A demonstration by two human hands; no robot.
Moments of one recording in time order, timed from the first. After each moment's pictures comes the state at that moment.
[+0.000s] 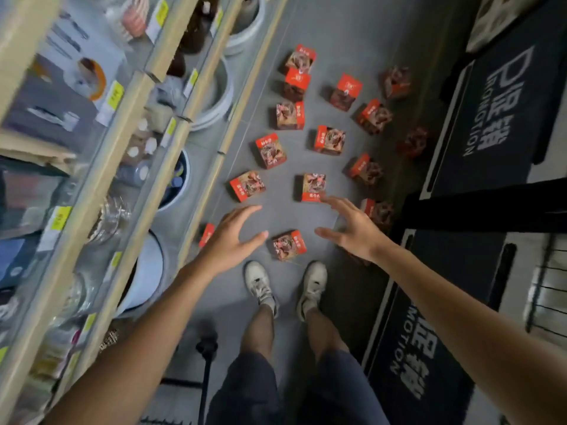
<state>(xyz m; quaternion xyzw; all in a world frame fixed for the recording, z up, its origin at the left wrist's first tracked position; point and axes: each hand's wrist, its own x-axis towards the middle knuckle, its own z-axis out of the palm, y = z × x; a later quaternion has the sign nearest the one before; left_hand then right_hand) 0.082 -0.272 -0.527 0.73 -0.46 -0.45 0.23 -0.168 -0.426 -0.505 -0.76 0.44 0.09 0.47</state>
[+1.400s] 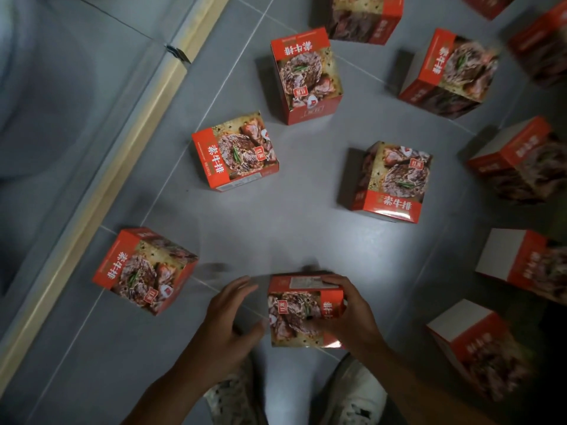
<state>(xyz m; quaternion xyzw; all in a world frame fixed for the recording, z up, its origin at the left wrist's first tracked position) 0.033 -0.207 -1.125 0.77 -0.26 -0.52 0.25 -0.186 -0.358 -1.182 -0.60 0.52 0.07 0.61</state>
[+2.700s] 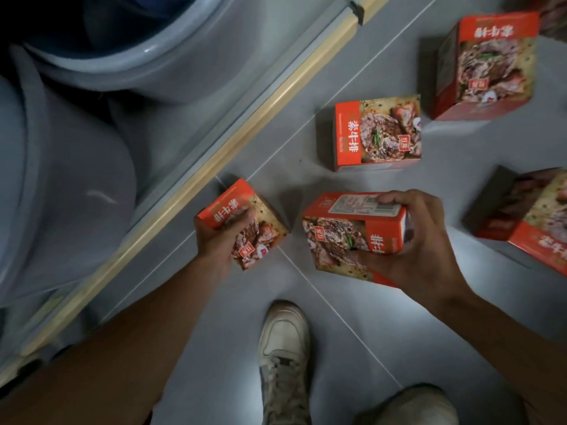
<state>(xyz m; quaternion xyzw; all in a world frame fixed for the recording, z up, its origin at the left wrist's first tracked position) 0.183 -0.144 -1.203 0.75 0.28 -0.30 0.52 -0.011 -0.400 -1.131 -0.80 0.31 0.01 0.52</state>
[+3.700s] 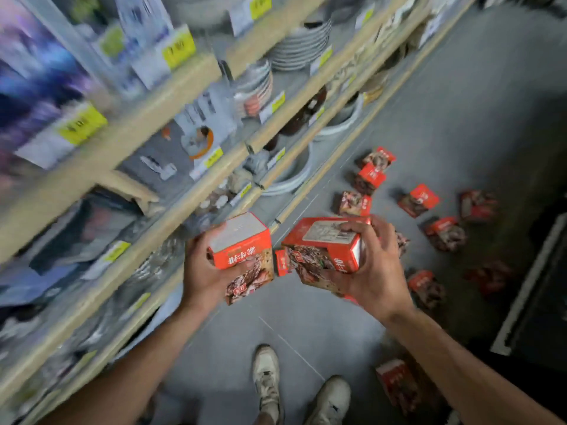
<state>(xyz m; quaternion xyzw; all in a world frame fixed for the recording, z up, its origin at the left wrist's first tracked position) 0.195 -0.270 -0.607 0.83 -0.18 -0.18 0.49 -0.017 -0.495 -0.556 -0.86 0.32 -0.15 0.38</state>
